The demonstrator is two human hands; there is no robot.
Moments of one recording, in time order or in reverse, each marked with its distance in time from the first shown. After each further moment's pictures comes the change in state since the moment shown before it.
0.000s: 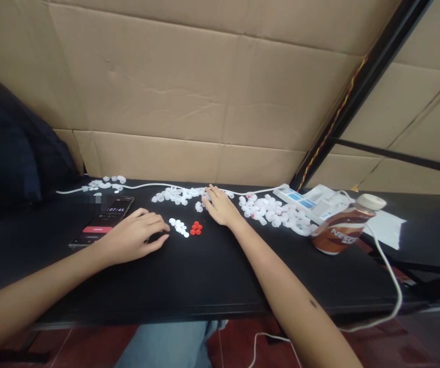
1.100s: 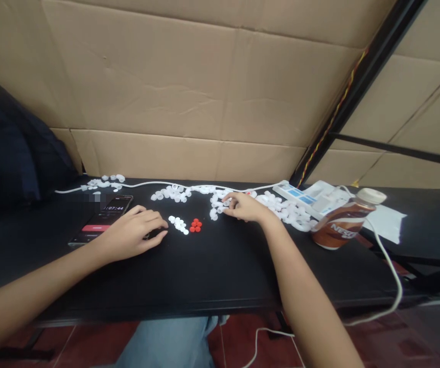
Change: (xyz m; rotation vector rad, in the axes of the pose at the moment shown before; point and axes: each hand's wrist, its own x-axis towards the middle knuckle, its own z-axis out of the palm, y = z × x) left_hand -0.001 -0.003 0.000 0.030 -0.007 -0.015; right_hand -0.032 0.033 -0.058 0.236 -0.289 0.159
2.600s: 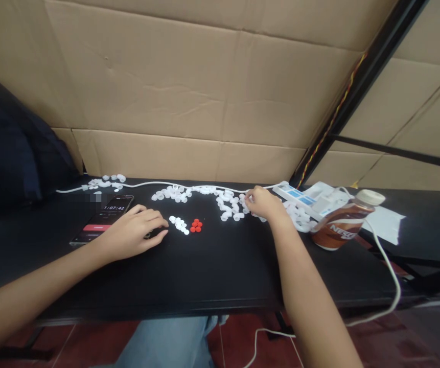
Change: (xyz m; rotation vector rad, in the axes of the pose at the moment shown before) left_hand -0.001 0.000 0.000 0.020 0.061 0.026; right_hand 0.000 0.038 -0.019 -0.523 0.386 0.119
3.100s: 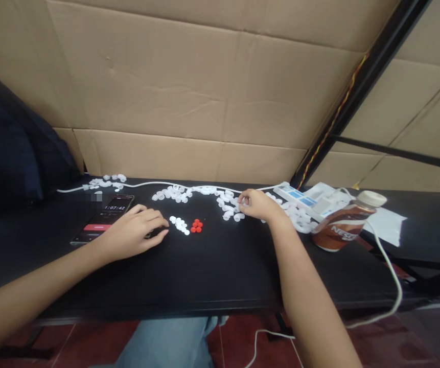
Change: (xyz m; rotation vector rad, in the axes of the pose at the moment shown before) left_hand 0.000 0.001 0.000 0.003 -0.023 -0.022; right_hand -0.002 -0.010 -0.002 0.203 -0.095 -0.116
